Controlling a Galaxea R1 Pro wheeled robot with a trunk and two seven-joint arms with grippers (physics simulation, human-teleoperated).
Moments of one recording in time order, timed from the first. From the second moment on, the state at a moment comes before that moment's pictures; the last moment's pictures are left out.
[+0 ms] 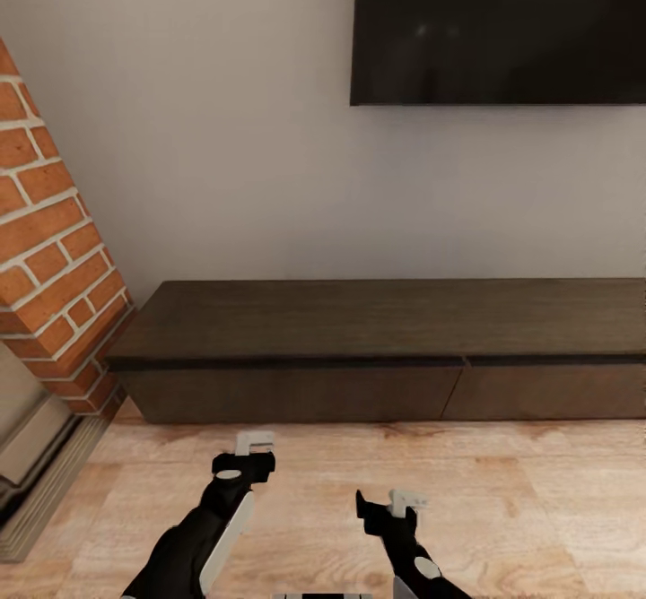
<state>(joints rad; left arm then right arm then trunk) -0.40 -0.06 -0.33 -1.03 0.28 0.48 0.45 -0.45 0.05 0.69 -0.43 -0.75 -0.33 -0.17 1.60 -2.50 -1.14</state>
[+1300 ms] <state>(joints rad) -0.38 0.04 -0.22 -0.81 0.65 0.46 0.45 -0.45 0.01 0.64 -0.45 -0.90 -0.11 0.15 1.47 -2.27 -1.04</state>
